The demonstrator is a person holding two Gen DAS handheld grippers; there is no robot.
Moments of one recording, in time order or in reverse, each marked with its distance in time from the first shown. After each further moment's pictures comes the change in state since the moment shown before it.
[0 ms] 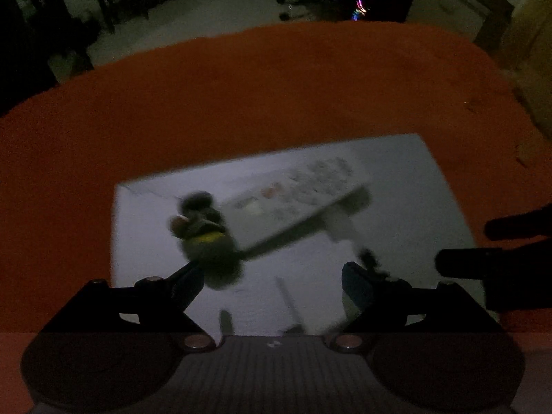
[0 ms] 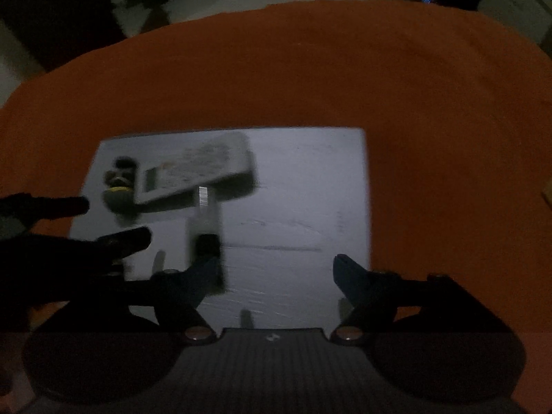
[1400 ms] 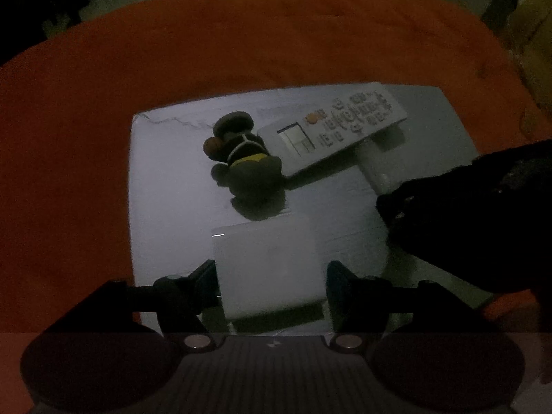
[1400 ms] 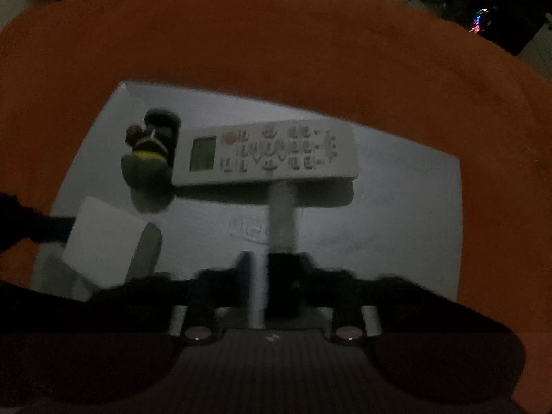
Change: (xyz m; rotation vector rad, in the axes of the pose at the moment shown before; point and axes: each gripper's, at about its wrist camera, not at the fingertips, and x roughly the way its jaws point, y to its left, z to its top) left arm 0.014 0.049 -0.044 -0.021 0.101 -0.057; right arm 0.056 0.111 0.023 -0.232 0.035 -0.105
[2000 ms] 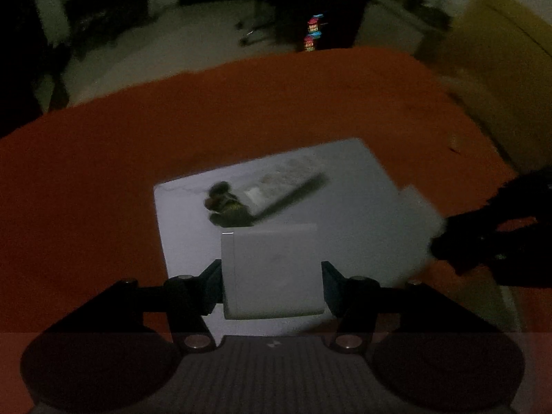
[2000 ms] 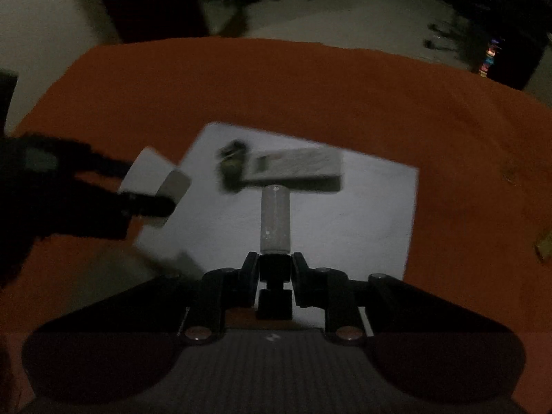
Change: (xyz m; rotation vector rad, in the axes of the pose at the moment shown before) left arm -0.149 -0.017 -0.049 0.165 -0.192 -0.068; right arm -0.165 -0.018 -0.084 -0.102 -0.123 0.222
